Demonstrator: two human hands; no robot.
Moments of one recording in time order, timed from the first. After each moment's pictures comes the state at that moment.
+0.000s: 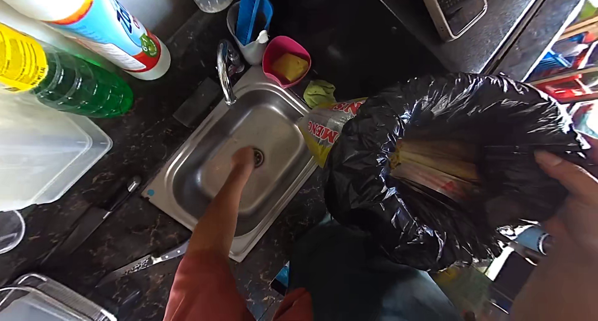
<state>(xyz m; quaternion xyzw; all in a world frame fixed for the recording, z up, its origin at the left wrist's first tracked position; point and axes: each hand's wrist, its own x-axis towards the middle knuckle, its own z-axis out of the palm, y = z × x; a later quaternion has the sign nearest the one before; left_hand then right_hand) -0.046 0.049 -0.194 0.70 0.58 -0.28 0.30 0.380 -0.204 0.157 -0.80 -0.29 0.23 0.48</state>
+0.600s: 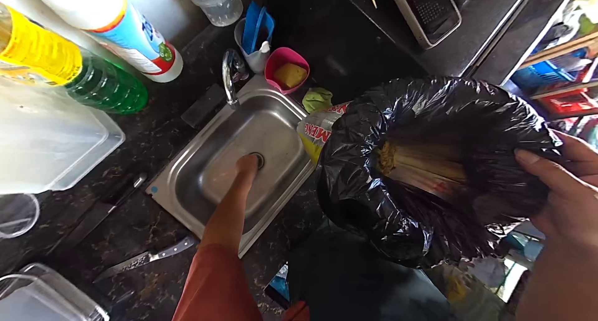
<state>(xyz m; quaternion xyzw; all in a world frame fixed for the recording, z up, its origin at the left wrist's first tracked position) -0.037 0.026 -0.209 0.71 0.57 -0.33 0.25 0.388 -0.204 0.159 -0.76 -0.34 0.26 0.48</state>
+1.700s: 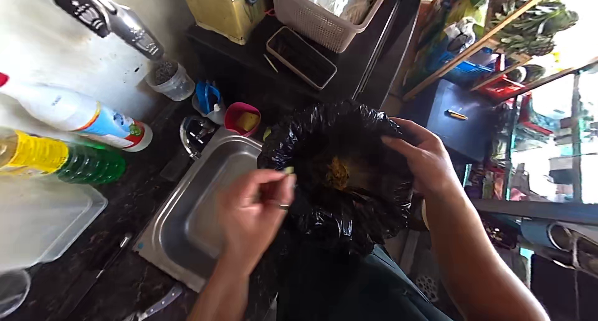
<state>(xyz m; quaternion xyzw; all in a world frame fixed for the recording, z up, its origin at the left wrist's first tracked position) 0.082 -0.053 0.163 0.75 0.29 0.44 0.40 0.386 -0.177 0.162 -0.73 -0.32 0.30 0.53</state>
